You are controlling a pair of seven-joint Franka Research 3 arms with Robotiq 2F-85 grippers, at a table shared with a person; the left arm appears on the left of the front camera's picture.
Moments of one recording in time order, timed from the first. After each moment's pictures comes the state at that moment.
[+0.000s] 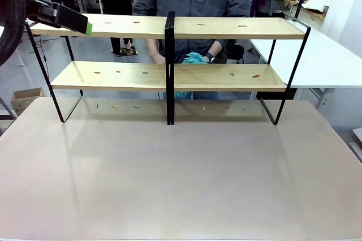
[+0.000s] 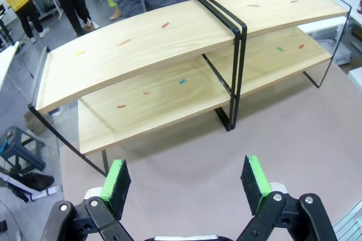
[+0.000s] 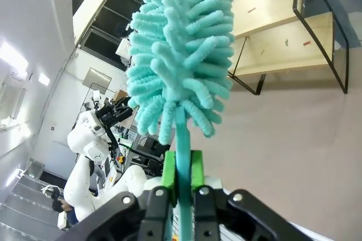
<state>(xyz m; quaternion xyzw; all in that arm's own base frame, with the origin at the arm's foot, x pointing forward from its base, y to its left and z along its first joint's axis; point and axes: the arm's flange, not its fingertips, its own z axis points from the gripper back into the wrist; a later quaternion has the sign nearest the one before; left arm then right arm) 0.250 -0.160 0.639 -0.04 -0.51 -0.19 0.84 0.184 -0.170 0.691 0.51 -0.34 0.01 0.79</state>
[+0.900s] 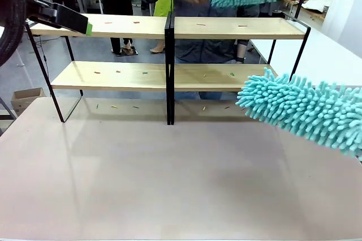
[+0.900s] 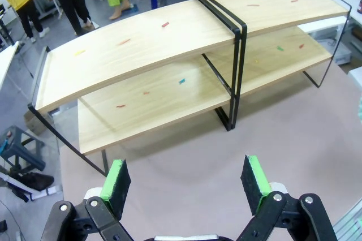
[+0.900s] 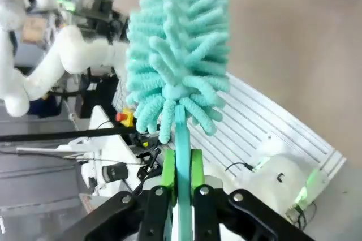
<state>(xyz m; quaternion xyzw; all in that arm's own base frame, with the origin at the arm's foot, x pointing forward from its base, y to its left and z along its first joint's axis) 0.251 -0.160 0.638 -0.04 -0.51 -0.19 0.84 0.144 -0.058 0.580 0.37 -0.10 0.18 0.91</state>
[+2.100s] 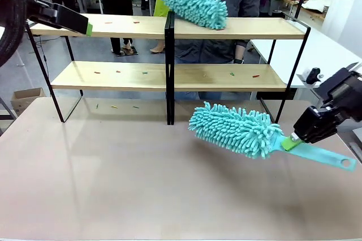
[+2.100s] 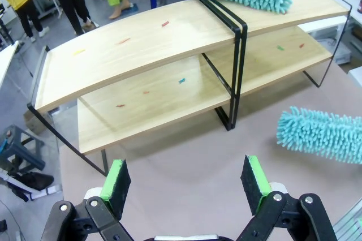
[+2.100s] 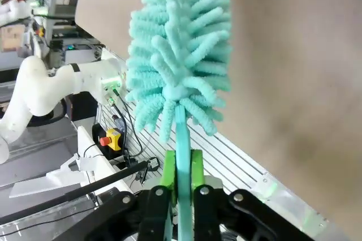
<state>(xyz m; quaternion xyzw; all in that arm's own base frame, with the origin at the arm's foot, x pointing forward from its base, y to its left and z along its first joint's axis) 0.252 -0.160 0.638 -0.04 -0.51 -0.19 0.84 0.283 0.065 0.468 0.35 -0.01 0.16 0.92</state>
